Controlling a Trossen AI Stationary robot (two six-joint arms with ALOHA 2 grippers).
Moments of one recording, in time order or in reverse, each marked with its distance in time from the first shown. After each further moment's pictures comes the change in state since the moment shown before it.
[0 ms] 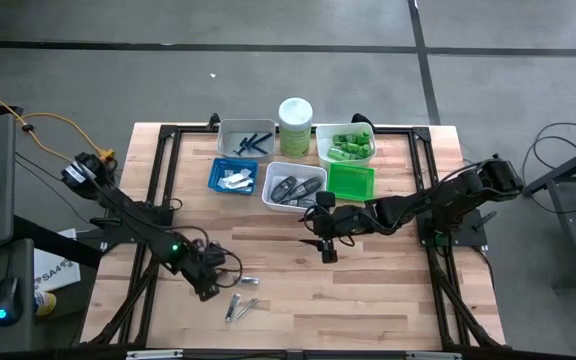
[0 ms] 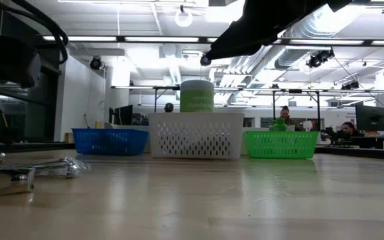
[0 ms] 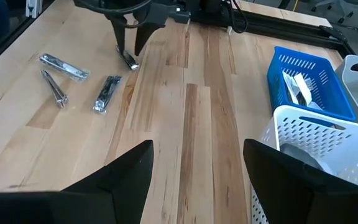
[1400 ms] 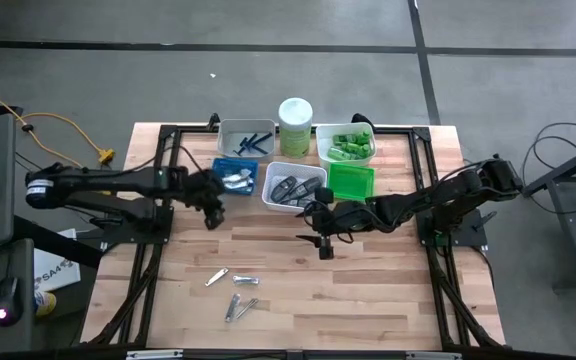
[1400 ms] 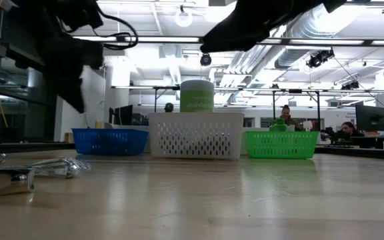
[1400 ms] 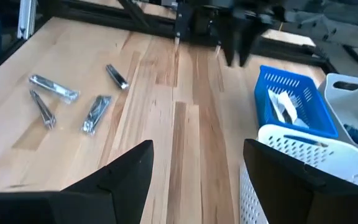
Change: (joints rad) left arm 0.853 -0.427 0.001 -0.240 0.092 0.784; right arm -0.021 0.000 0.000 0.071 0.011 -0.024
